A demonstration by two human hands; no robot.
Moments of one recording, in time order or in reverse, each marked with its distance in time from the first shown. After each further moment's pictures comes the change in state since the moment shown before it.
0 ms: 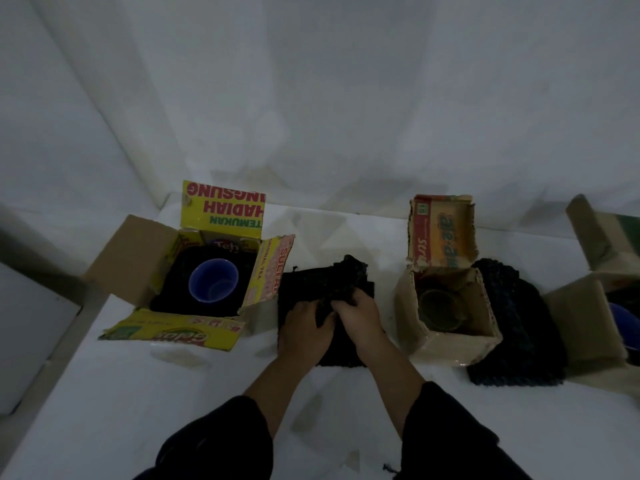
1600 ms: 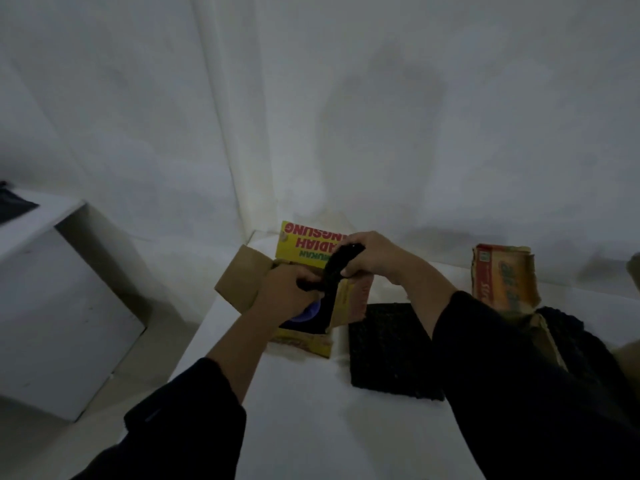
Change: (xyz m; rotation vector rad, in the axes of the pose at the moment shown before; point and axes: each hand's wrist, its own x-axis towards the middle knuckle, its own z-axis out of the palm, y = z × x) left_hand -0.031 0.025 -0.226 0.232 0.122 0.148; right_hand -0.018 -0.181 0.071 -0.450 -0.409 -0.294
